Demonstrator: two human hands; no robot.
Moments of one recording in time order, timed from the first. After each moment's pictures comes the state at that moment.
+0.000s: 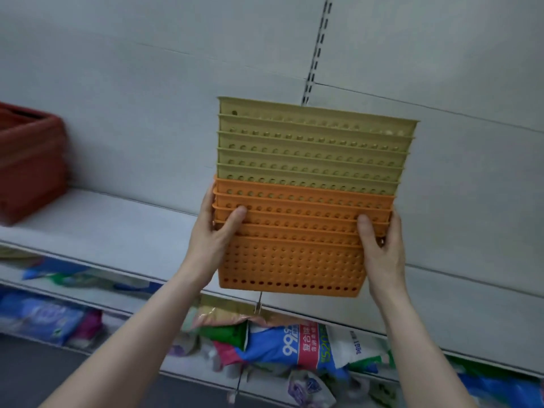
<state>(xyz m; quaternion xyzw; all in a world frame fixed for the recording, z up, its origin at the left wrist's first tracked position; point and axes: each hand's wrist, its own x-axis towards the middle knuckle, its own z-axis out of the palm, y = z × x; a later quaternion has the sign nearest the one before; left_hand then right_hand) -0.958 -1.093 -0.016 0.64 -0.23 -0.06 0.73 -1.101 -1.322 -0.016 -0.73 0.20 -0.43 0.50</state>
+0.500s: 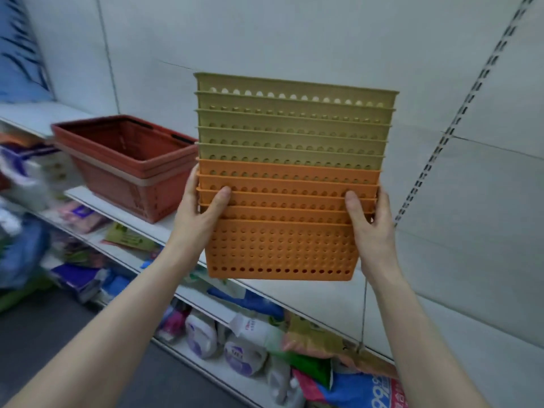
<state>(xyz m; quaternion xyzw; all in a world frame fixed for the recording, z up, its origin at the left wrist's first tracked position) -0.866 -0.830 0.026 0.65 -0.17 0.08 0.74 -0.936 -1.092 0.039 -0.75 0.08 -0.35 0.55</state>
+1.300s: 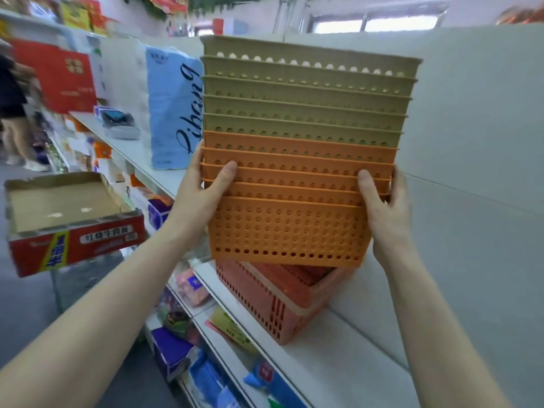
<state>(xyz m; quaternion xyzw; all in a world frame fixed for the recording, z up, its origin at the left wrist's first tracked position) -0.534 -0.494 0.116 0.66 -0.11 0.26 0.69 -0.514 -0.766 0.131 -0.71 -0.10 -0.31 0.62</state>
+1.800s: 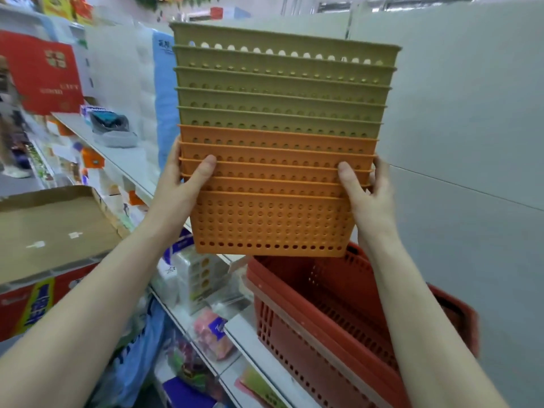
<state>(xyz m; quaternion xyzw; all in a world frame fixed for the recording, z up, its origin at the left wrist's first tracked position) -0.313 -0.299 0.106 0.66 -0.11 0.28 0.69 -0.292 -0.570 0.123 -0.70 -0.12 -0.29 0.64</state>
